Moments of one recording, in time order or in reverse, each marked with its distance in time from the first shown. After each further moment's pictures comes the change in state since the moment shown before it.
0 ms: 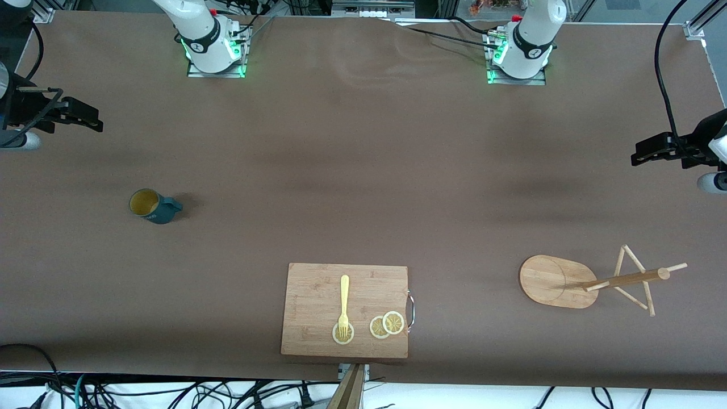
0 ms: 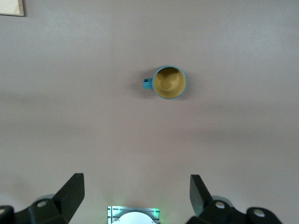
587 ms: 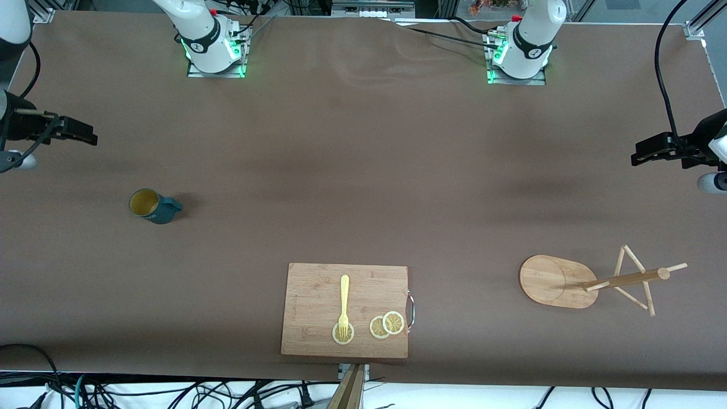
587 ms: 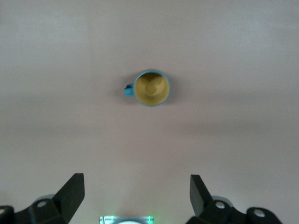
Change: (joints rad) left arm 0.000 0.000 0.000 0.000 0.000 0.000 0.000; right arm -0.010 0.071 -0.042 -0.018 -0.025 0.091 -0.003
